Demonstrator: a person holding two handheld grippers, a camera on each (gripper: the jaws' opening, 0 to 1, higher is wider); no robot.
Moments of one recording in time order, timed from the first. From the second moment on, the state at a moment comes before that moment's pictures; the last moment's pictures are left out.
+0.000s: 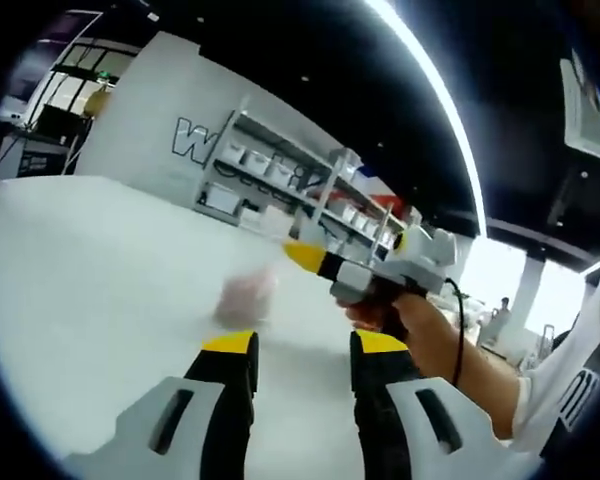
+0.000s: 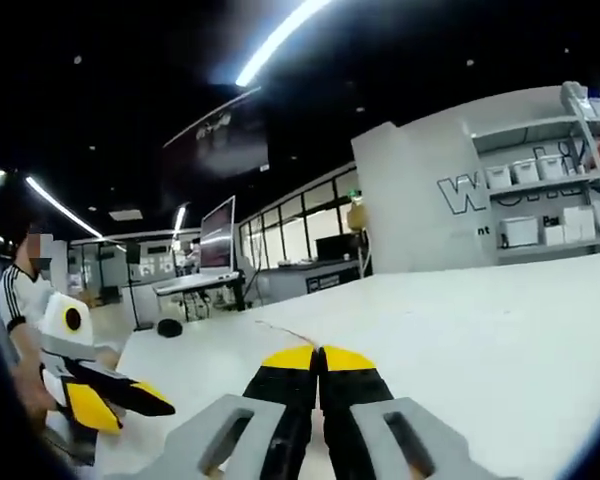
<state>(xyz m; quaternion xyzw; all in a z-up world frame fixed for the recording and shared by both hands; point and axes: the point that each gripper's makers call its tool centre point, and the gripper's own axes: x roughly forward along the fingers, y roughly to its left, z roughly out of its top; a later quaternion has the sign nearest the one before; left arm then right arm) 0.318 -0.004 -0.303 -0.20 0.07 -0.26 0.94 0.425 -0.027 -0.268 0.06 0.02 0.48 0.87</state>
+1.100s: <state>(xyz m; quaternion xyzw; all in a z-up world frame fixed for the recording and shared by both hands) 0.329 0.006 -0.294 -0.34 0.03 -0.23 0.91 0.336 -0.009 -0.276 0.02 0.01 0.54 0.84</state>
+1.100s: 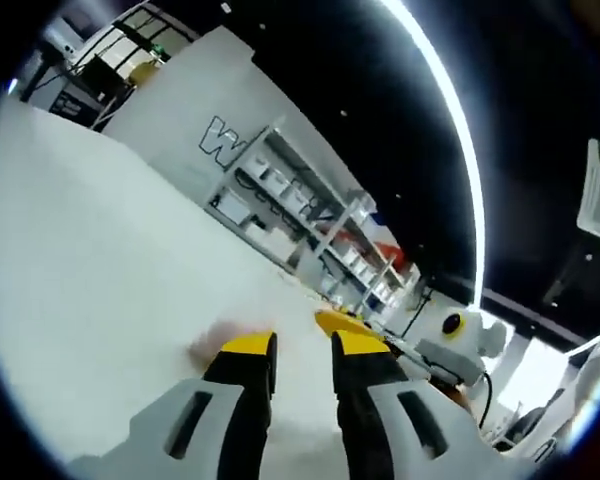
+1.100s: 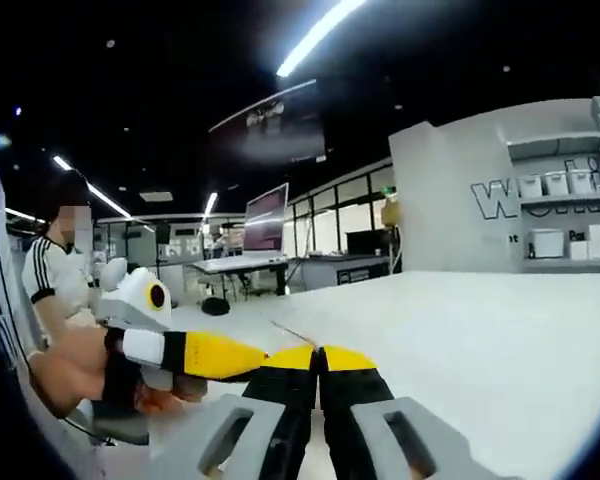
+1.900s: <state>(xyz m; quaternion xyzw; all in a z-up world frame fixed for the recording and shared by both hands) 0.321 0.011 -0.287 -0.40 0.02 -0.22 0.89 0.314 -0.009 -0.286 0.00 0.01 0.55 0.83</state>
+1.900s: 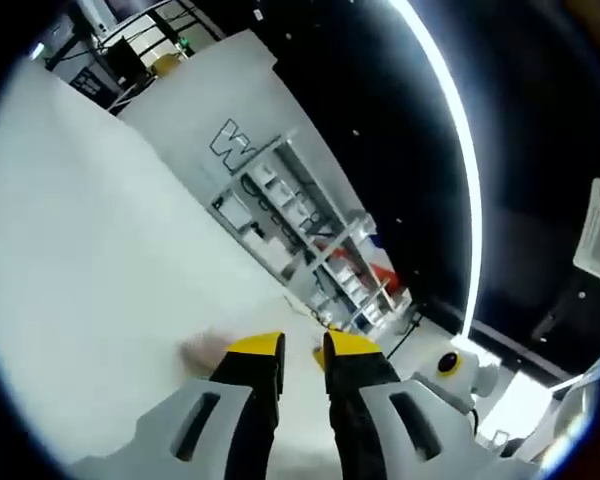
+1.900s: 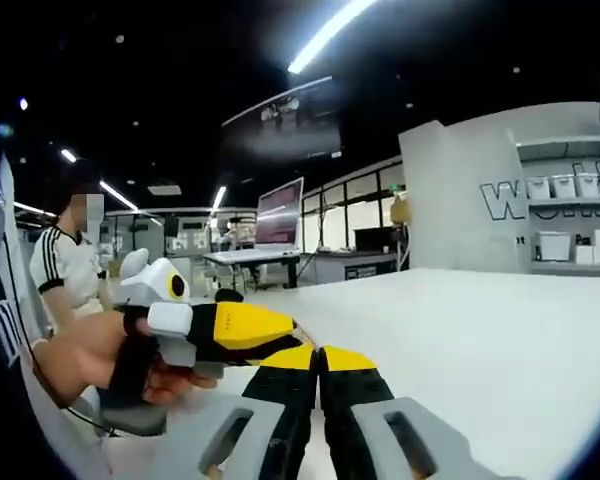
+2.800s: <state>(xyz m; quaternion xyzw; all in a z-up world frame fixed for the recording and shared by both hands) 0.311 0.014 -0.286 -0.41 0.03 -0.24 0.88 0.294 -0.006 -0.294 -0.04 0.02 0.56 0.83</state>
